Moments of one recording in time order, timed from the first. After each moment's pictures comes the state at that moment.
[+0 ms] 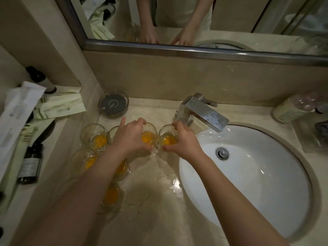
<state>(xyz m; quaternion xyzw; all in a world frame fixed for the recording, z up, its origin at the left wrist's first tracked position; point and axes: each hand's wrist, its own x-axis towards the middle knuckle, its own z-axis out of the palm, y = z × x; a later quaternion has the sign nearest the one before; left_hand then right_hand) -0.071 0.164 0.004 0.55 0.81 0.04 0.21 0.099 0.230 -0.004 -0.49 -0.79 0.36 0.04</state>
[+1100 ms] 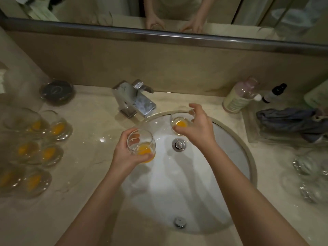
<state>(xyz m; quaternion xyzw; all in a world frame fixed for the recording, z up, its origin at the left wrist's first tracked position) 0.153 0.168 -0.032 0.28 0.73 0.51 0.37 0.304 0.318 0.004 -0.55 -0.71 0.40 0.20</state>
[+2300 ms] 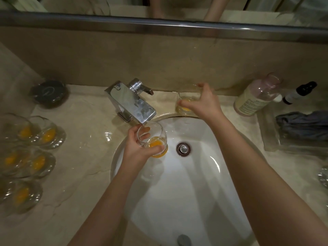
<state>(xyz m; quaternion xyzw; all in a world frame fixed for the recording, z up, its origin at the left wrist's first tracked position) 0.159 0.221 -0.044 0.20 0.71 0.53 0.42 0.270 0.409 -0.009 -0.57 -0.71 0.38 0.17</state>
